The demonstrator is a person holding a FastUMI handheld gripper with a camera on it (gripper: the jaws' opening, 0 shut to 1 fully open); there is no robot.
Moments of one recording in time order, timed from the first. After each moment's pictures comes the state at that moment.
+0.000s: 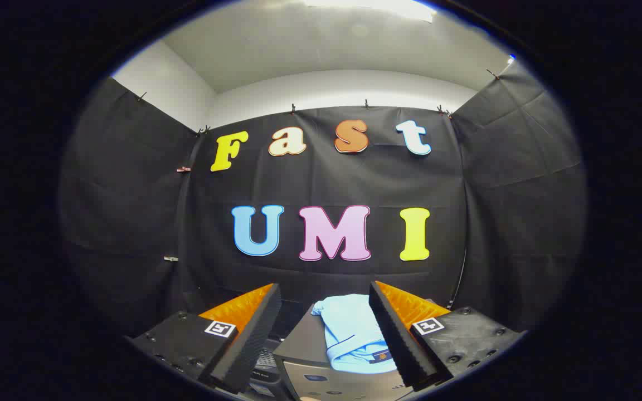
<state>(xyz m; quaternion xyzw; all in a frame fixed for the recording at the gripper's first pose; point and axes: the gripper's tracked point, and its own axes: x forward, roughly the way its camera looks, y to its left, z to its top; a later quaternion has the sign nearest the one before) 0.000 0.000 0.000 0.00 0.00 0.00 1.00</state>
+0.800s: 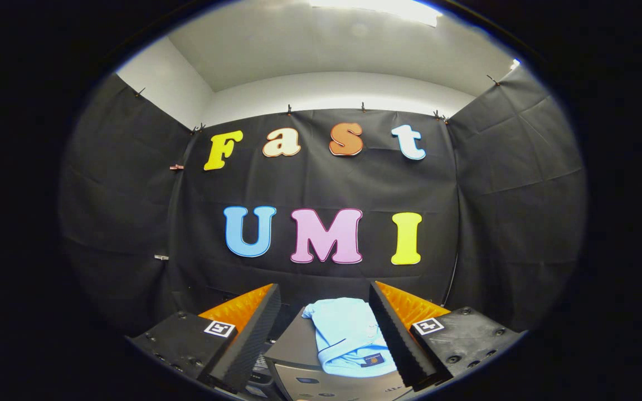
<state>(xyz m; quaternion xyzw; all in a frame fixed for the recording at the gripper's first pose) 0.004 -0.005 0.008 -0.01 -0.01 -0.02 1.00</state>
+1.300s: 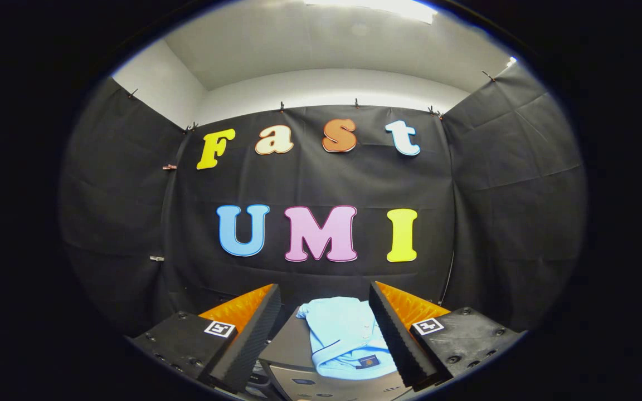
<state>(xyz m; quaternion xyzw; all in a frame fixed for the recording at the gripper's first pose) 0.018 -0.021 0.005 0.00 0.01 -0.04 1.00</state>
